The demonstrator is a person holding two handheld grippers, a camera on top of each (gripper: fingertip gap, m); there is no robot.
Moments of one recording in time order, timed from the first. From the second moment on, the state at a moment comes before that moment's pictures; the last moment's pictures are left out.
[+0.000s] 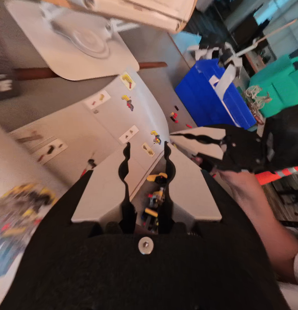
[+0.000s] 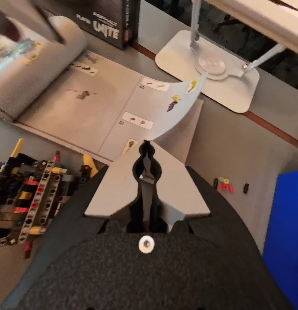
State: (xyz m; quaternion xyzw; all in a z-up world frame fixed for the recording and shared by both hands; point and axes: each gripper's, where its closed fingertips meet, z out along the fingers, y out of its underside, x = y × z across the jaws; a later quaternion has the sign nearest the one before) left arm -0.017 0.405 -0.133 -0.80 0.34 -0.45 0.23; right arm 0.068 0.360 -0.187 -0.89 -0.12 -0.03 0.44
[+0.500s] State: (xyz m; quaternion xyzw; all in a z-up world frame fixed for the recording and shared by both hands) left arm 0.032 0.428 -0.197 -0.80 0.48 -0.28 0.24; right arm 0.107 0.336 -0.227 -0.93 -0.02 0.06 0.36
